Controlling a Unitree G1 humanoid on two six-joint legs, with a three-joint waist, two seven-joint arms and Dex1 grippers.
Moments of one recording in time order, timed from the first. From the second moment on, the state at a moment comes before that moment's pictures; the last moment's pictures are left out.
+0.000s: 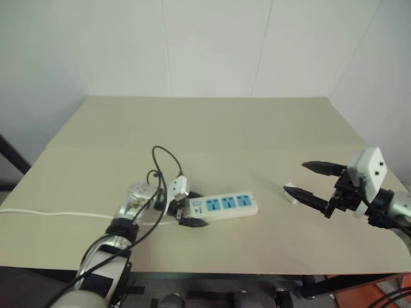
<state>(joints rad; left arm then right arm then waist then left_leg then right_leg) -0.74 0.35 -0.15 0.79 -0.10 -0.13 -1.49 -0.08 -0.88 -0.40 -0.47 0.63 0.53 0.82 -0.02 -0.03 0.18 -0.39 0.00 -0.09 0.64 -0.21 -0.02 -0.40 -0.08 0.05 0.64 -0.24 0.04</state>
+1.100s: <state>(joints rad) -0.64 0.36 -0.04 0.81 -0.25 -0.26 -1.50 -0.10 -0.89 -0.41 -0.47 0.67 0.57 0.83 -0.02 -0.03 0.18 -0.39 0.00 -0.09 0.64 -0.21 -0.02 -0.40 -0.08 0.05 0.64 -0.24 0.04</state>
